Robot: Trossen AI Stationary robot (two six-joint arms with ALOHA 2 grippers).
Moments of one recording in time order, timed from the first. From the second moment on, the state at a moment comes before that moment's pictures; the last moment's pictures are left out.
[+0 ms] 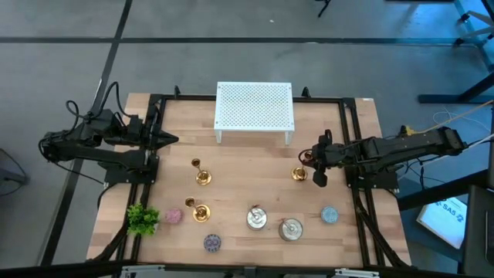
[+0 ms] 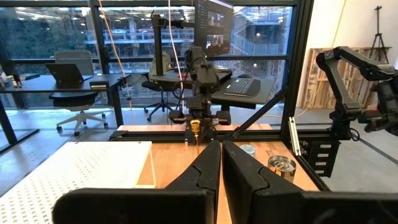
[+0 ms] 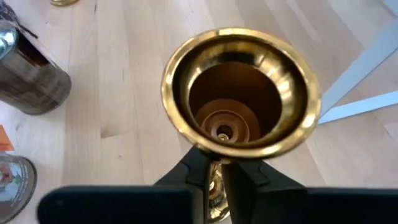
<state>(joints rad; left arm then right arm) 0.00 0.39 0.78 -0.39 0.00 -0.01 0.15 0.80 0.51 -0.48 0.21 0.33</state>
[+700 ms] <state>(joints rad) 0.00 0.39 0.78 -0.39 0.00 -0.01 0.09 0.80 0.84 -0.63 0.27 0.27</state>
